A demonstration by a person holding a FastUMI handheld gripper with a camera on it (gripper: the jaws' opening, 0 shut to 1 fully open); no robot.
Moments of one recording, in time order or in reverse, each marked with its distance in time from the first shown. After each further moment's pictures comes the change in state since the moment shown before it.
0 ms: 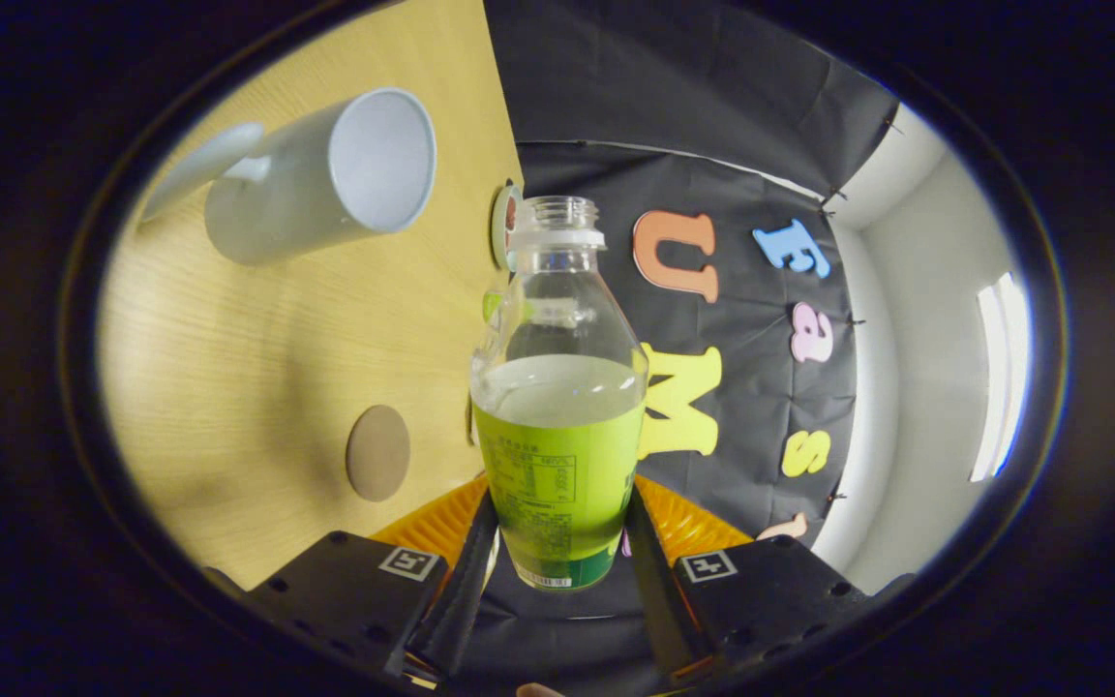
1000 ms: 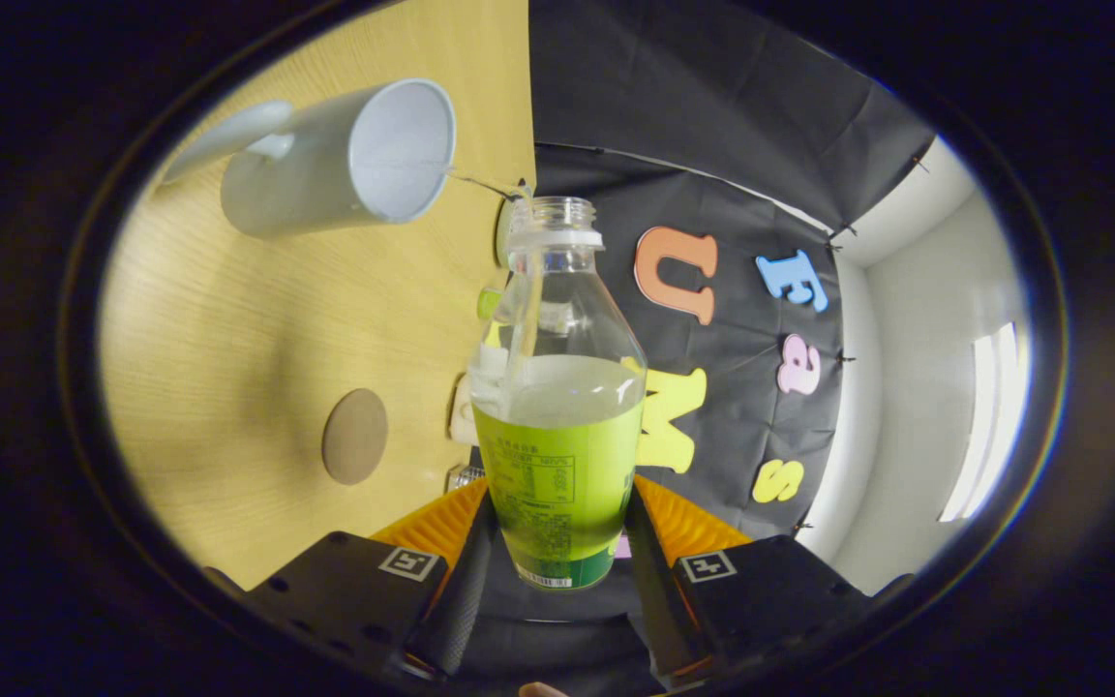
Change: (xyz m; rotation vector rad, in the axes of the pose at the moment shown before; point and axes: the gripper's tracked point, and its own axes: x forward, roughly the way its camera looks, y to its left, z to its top) arm -0.005 -0.019 0.009 -0.094 -0.011 -0.045
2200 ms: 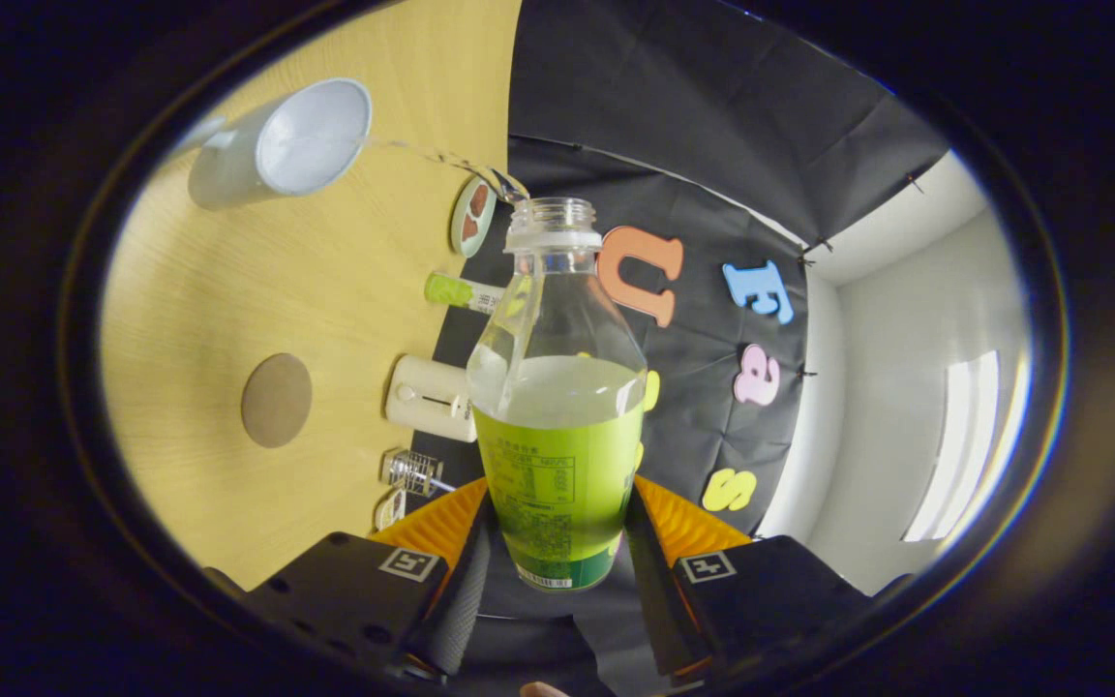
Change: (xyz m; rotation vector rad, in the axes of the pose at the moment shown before) arm 0.013 -0.075 -0.008 -0.067 0.009 -0.109
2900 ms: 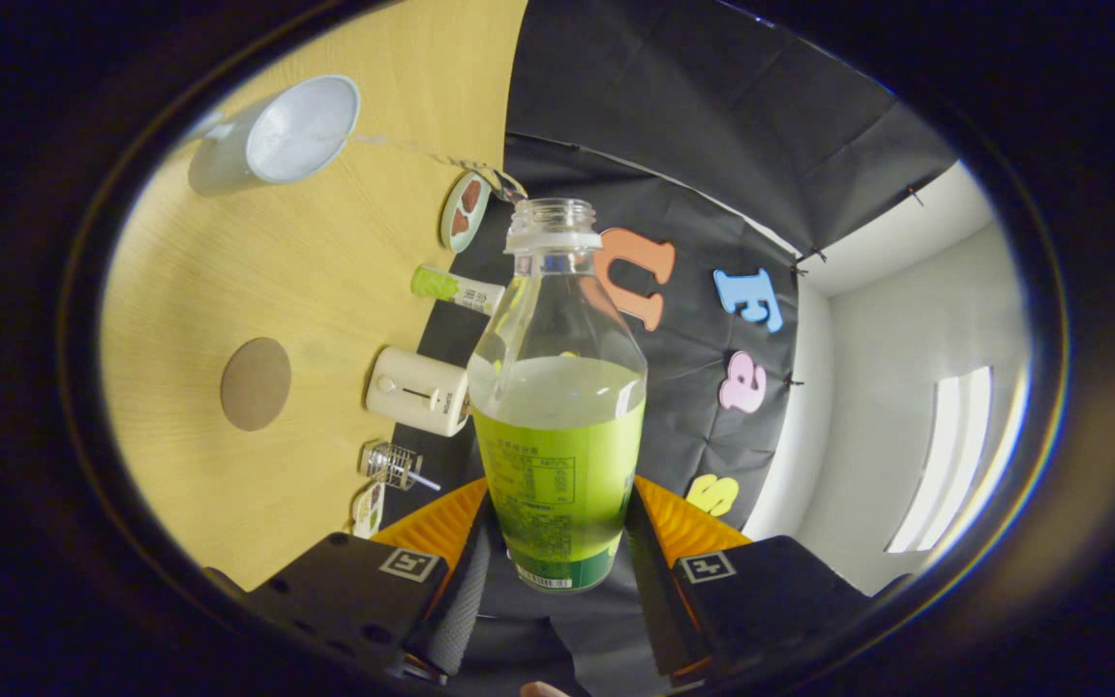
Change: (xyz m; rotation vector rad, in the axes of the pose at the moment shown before) arm 0.003 -0.019 -0.005 -0.041 -0.005 -0.037
